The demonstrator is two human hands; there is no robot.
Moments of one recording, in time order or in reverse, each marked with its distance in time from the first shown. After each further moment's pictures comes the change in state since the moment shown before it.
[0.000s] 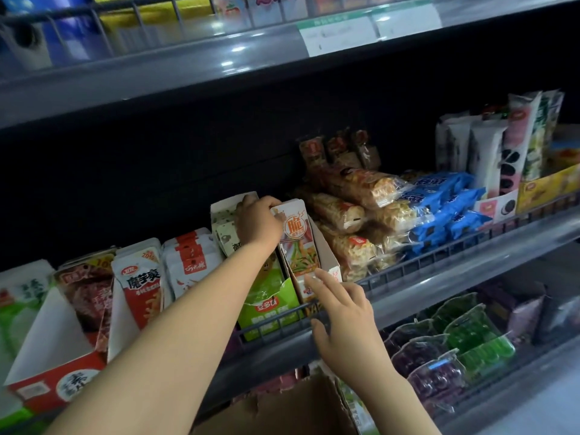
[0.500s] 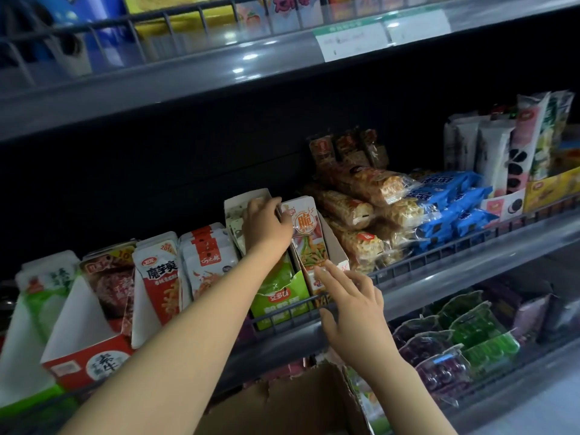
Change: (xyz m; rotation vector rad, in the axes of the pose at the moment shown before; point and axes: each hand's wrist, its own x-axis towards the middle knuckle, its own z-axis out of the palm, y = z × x) left_hand -0.028 -0.004 -0.018 -0.060 -0.012 -0.023; right_hand -0.002 -0.006 -0.004 -0.072 -0.011 0.033
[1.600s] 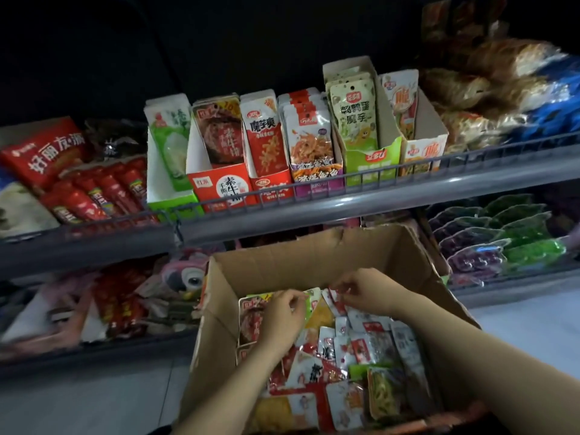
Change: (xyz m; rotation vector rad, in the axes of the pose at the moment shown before) left_hand -0.323 -0.198 -0.054 -0.173 -0.391 -0.383; right_hand -0.110 -0.049 0.096 -0.040 -0.798 -0.090
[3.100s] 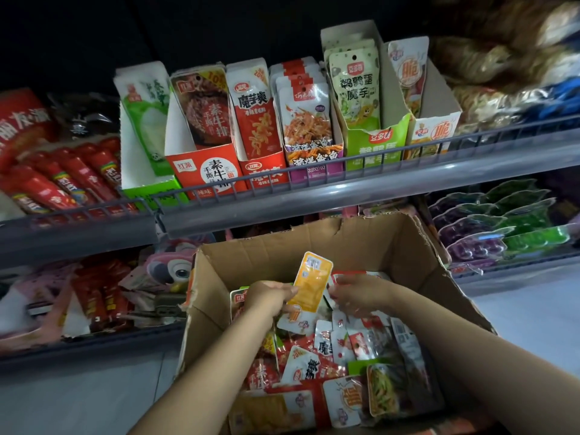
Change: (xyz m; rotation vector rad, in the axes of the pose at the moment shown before) left_hand 0.033 0.002 -0.011 -0.359 -0.078 -0.614; right_hand 0.032 0.027 0.040 0.630 -0.250 0.363
